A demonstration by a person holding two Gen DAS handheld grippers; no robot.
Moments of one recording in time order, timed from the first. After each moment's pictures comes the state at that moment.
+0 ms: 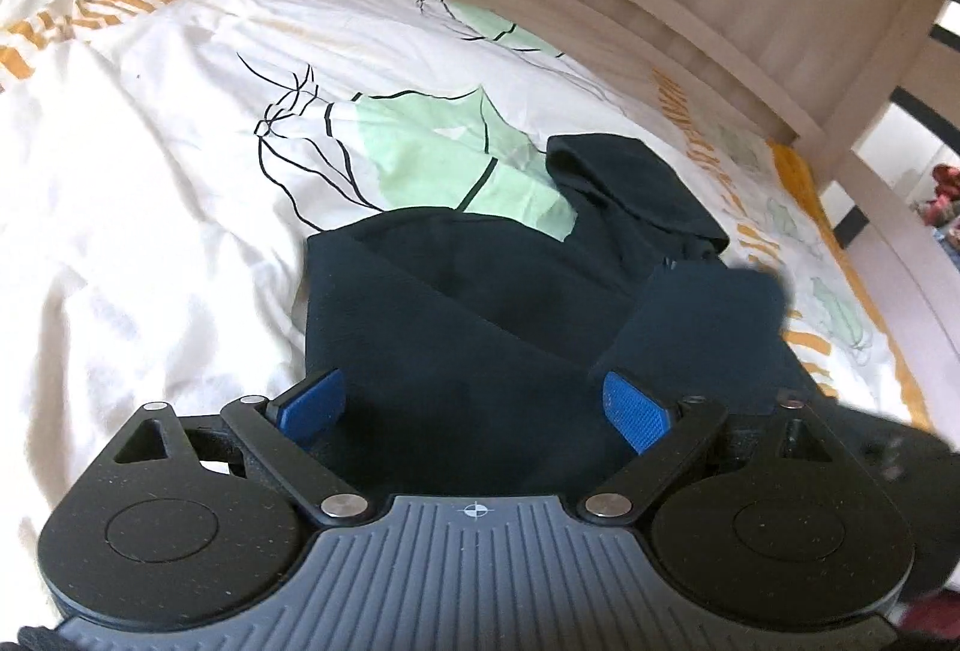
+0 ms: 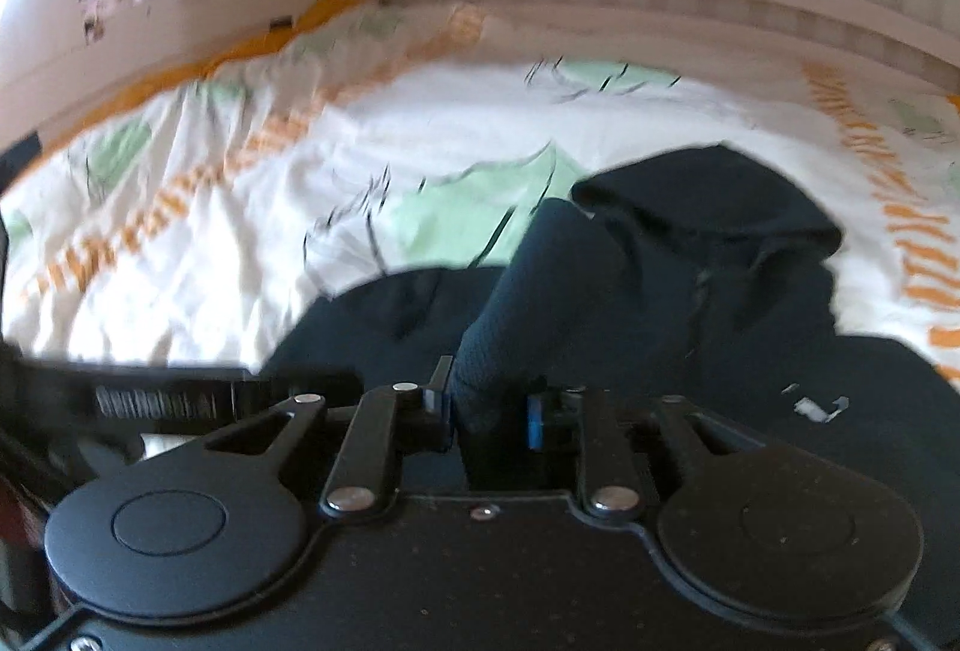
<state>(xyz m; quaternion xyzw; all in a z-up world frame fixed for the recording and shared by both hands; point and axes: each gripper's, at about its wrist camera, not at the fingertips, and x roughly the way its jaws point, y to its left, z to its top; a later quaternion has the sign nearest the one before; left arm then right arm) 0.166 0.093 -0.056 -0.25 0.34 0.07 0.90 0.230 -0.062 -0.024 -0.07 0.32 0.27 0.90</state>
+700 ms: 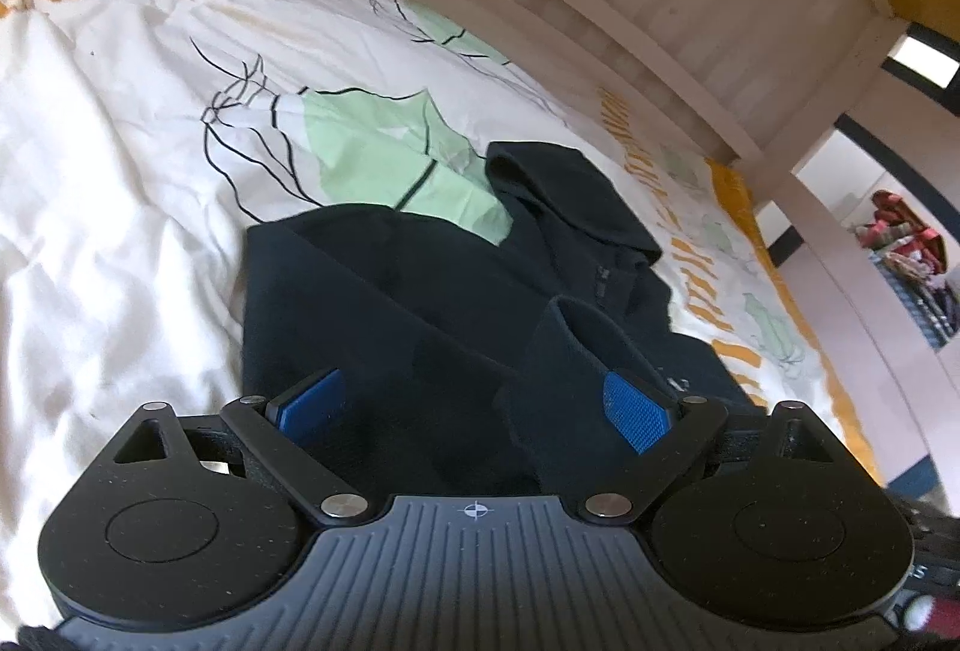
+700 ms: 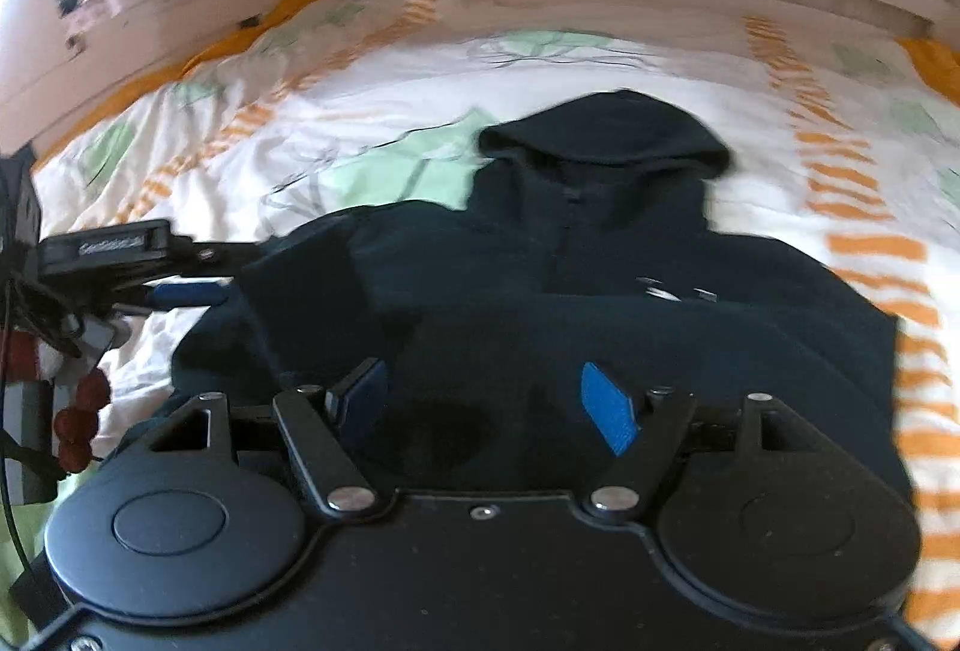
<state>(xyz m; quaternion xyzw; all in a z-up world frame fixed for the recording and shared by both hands) 0.151 0.093 -0.055 -0.30 0.31 0.01 0.90 0.201 -0.179 -0.011 -0.03 0.34 0.24 0.91</state>
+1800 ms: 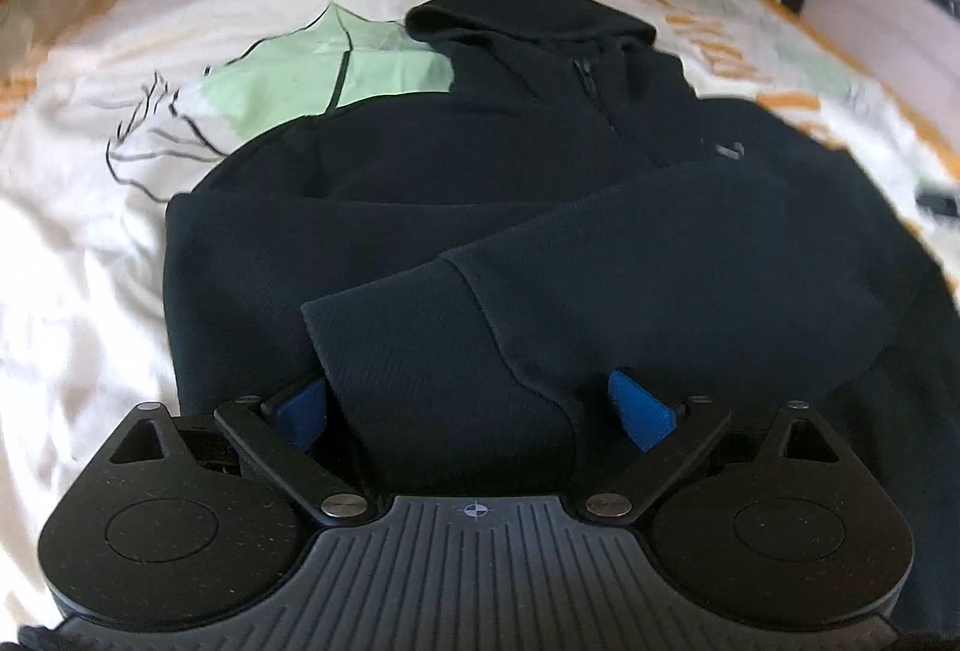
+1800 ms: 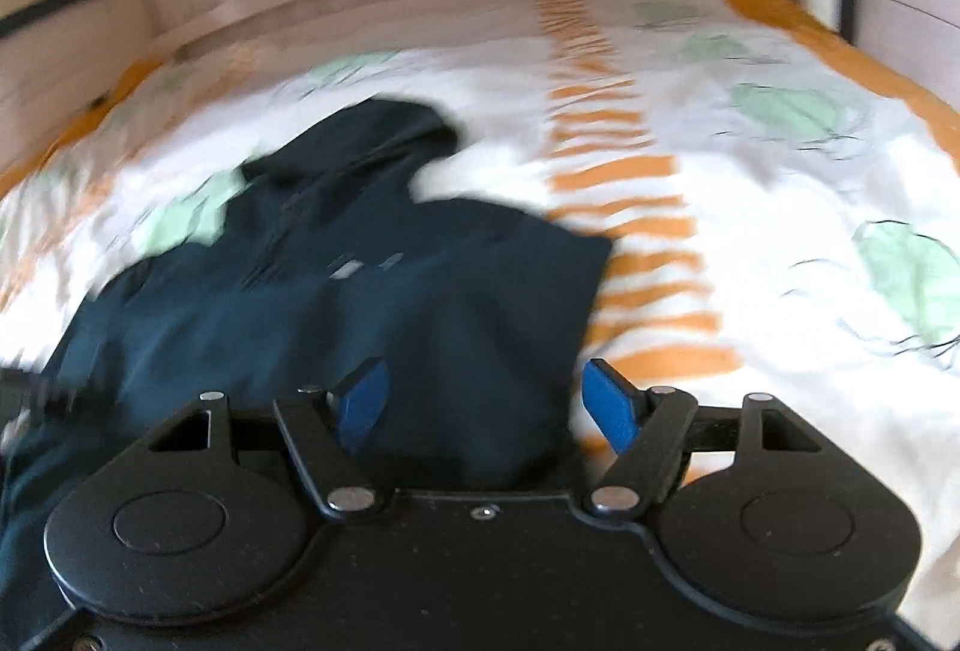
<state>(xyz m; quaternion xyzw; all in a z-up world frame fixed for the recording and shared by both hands) 0.178 0.016 -0.085 -0.04 0.43 0.00 0.90 0.234 -0.316 -0.031 0.05 0.33 0.11 0.94</state>
